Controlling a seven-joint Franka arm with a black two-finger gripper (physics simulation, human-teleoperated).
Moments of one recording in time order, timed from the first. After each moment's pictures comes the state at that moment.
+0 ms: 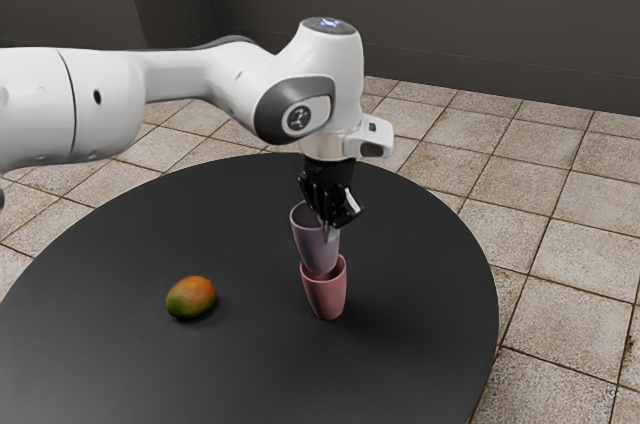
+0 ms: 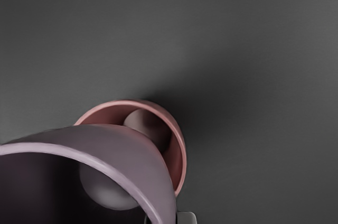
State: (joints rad) arm -0.37 0.29 0.01 -1.66 0.07 1.88 -0.03
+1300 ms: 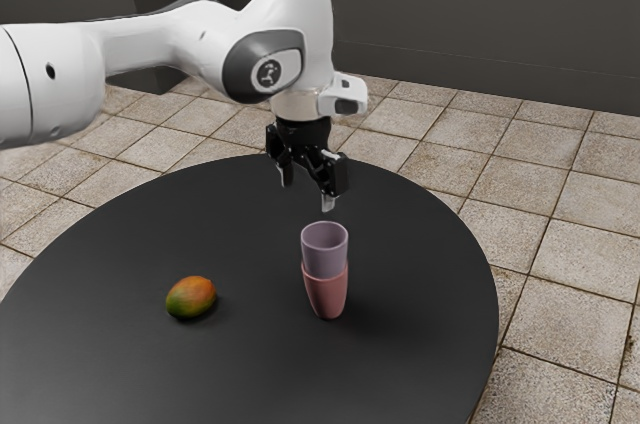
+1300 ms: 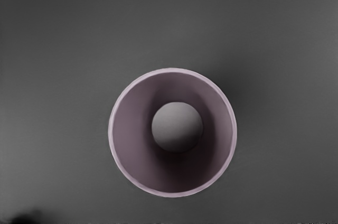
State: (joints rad) arm -0.39 0.19 0.08 -1.64 0.05 1.79 -0.04
